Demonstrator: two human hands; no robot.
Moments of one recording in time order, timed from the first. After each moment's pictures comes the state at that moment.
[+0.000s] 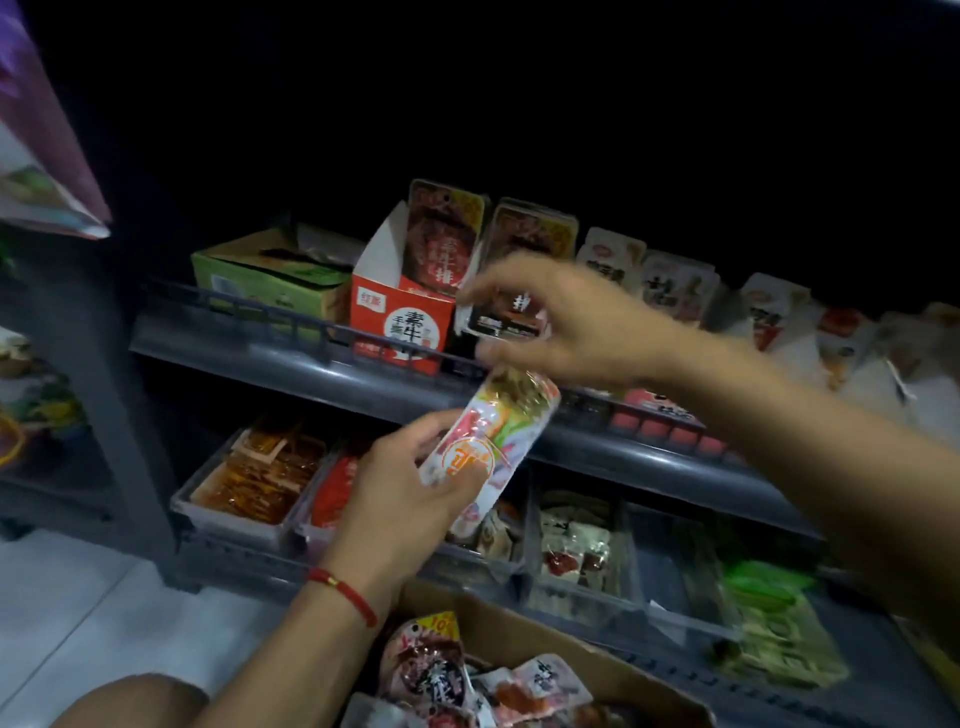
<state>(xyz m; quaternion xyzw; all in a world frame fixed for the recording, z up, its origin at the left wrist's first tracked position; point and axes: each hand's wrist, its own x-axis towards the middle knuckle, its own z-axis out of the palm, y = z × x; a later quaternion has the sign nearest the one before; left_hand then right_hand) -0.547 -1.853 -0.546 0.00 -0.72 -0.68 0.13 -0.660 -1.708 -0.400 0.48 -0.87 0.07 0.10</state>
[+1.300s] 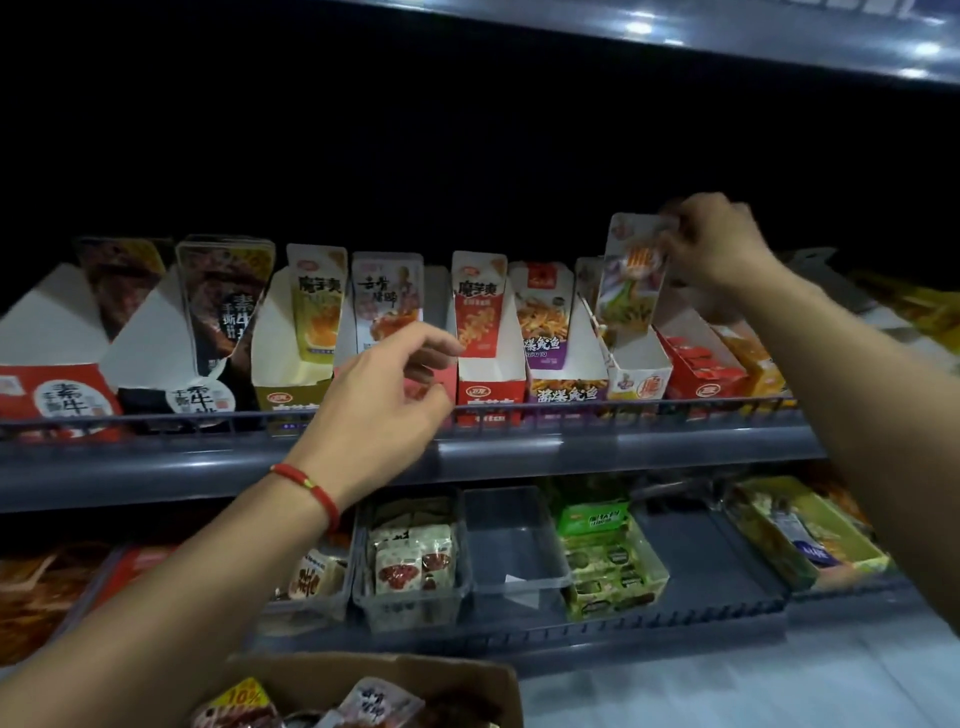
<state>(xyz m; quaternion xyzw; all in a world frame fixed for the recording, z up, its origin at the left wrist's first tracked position) -0.590 -1.636 -0.445 -0.20 -0.86 -0.44 0.16 -0.681 -1.296 -0.355 -0.06 -0.93 0.17 0.31</state>
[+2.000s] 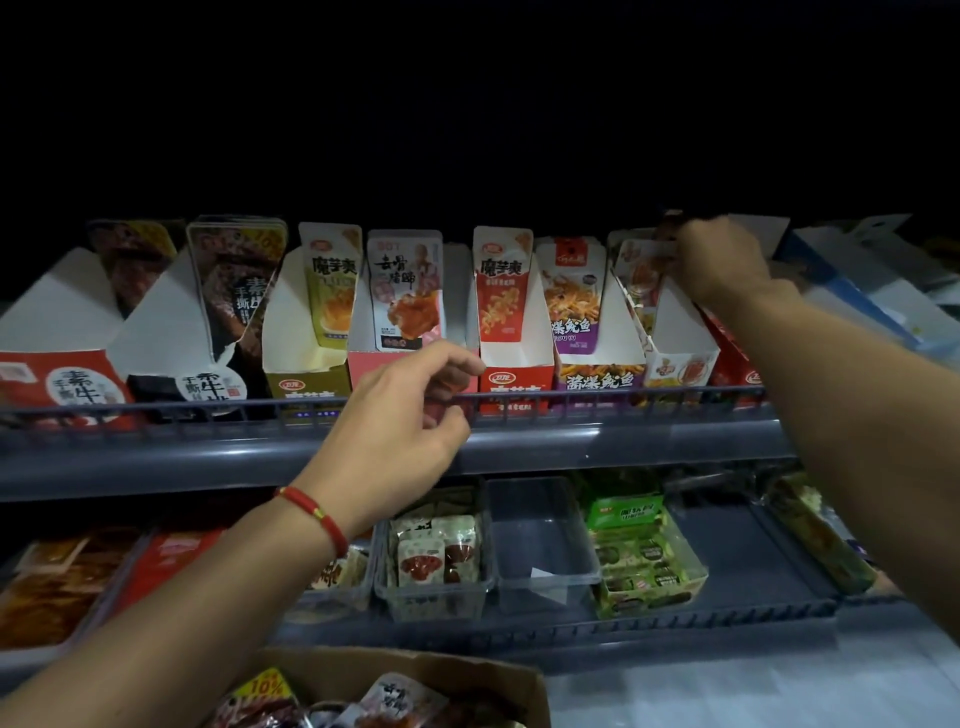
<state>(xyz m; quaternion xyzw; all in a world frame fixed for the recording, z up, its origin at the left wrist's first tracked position) -0.590 -1.637 -0.465 -0.21 -0.87 -0.42 0.12 -0.731 -1.295 -0.412 -0.03 -0.96 -0.03 0.28</state>
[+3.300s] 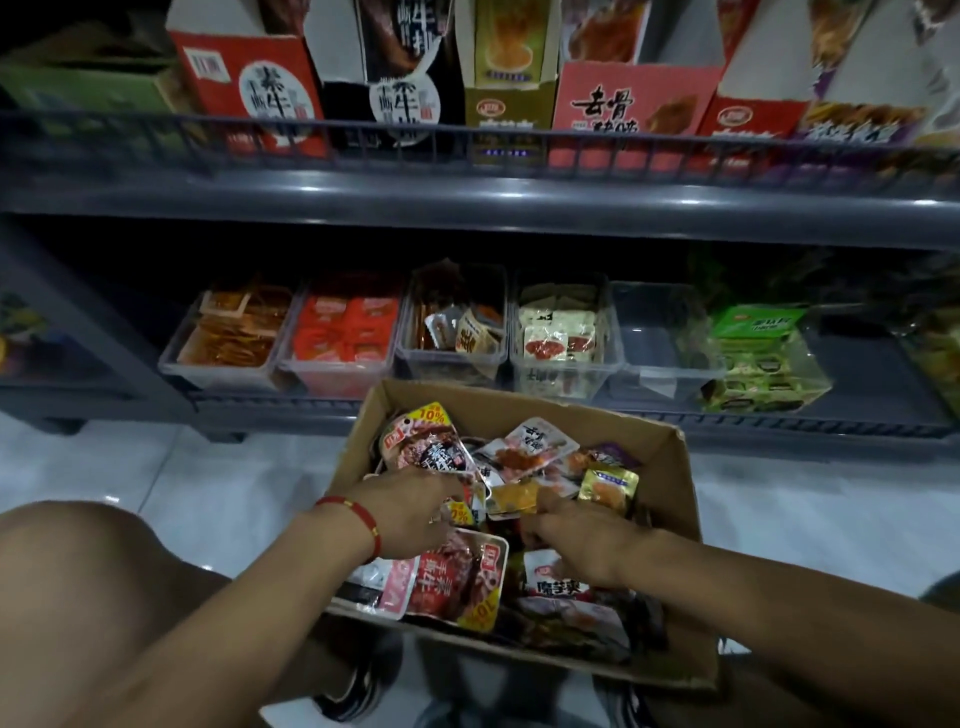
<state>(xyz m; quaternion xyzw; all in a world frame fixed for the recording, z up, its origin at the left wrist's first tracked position) -0.479 -1.816 -0.679 -0.21 -0.91 -0.08 -0.35 -0.468 -1.572 -0.738 0.27 -0.90 0.00 -0.35</state>
